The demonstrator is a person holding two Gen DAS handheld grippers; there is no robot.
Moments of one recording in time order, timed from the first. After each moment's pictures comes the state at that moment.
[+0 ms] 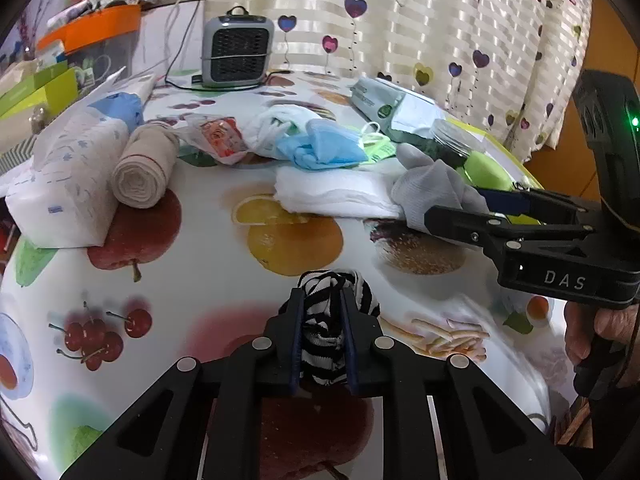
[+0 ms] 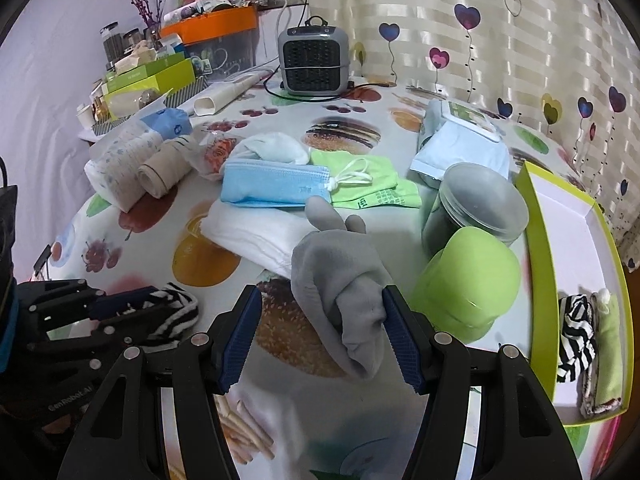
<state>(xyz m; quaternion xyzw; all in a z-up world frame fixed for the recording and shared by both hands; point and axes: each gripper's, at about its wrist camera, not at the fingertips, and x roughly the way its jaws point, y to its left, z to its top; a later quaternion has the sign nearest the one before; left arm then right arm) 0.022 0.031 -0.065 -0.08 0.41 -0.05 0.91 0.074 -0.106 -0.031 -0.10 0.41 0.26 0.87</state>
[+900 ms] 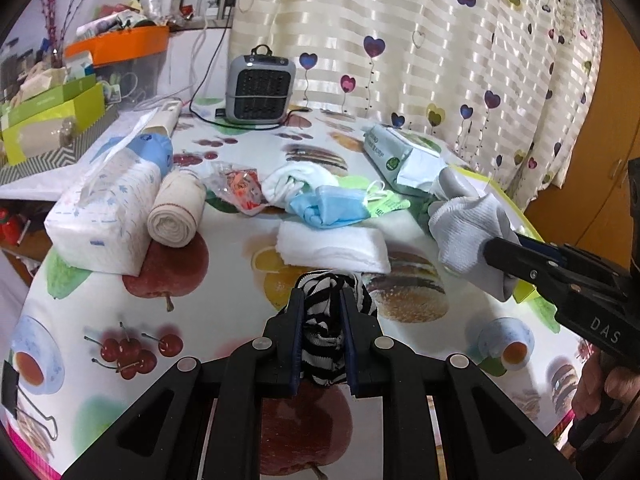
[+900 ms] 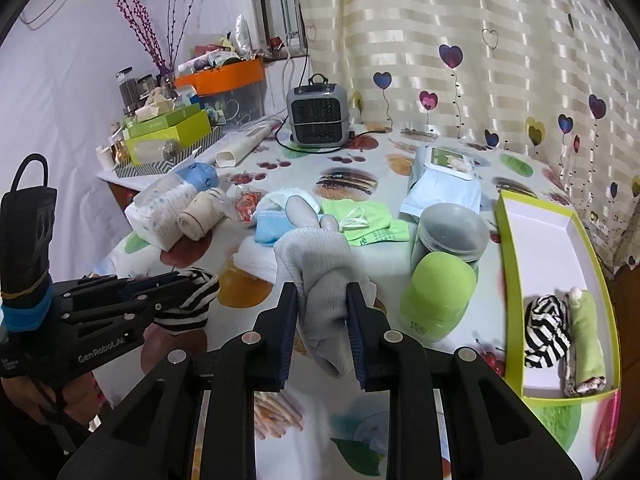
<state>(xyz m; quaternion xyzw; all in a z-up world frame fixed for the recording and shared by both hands) 0.012 0.037 -0.022 -0.10 0.37 -0.02 0.92 0.034 -0.129 0.018 -0.05 0.35 0.27 0.90</state>
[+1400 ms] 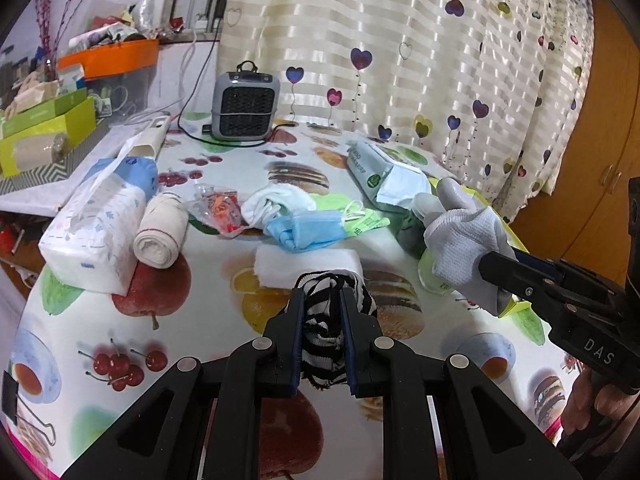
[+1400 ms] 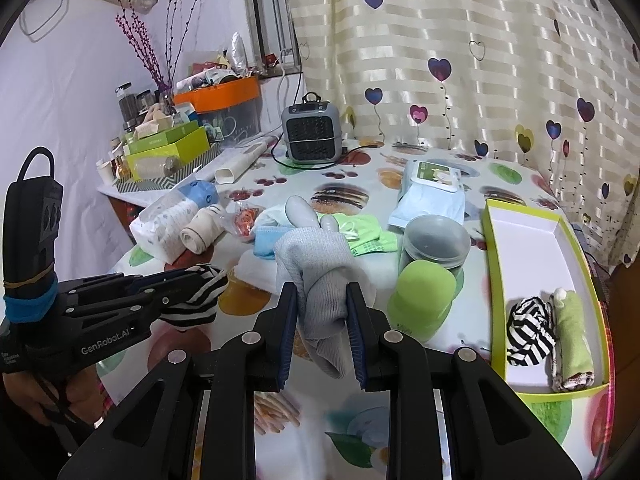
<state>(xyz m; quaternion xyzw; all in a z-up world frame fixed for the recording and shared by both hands) 0.016 0.025 -0.005 -0.11 0.35 -0.03 0.93 0.028 -0.144 0.029 -0.03 0.33 0.27 0.90</state>
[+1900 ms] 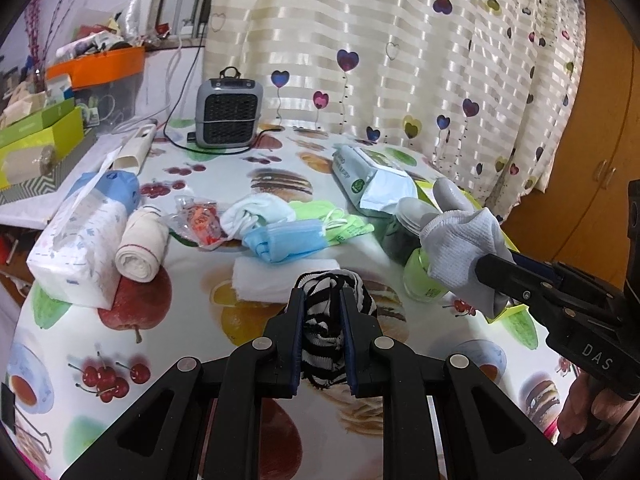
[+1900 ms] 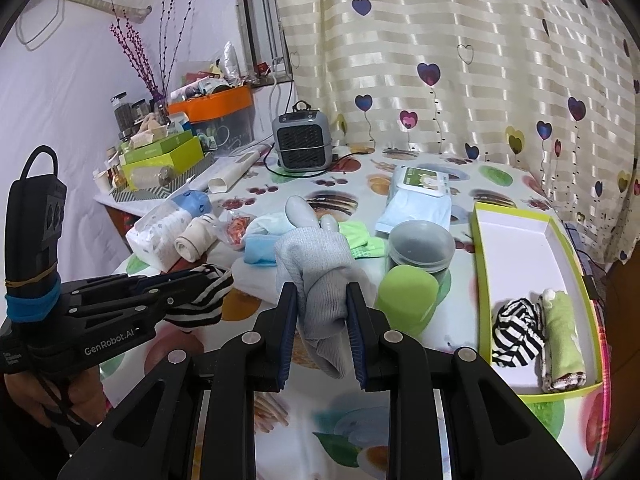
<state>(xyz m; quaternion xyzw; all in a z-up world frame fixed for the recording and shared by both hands) 0.025 0.010 0.001 -0.10 0.35 -0.05 0.93 0.028 -0.157 0.034 -0.02 0.32 0.26 0.91</state>
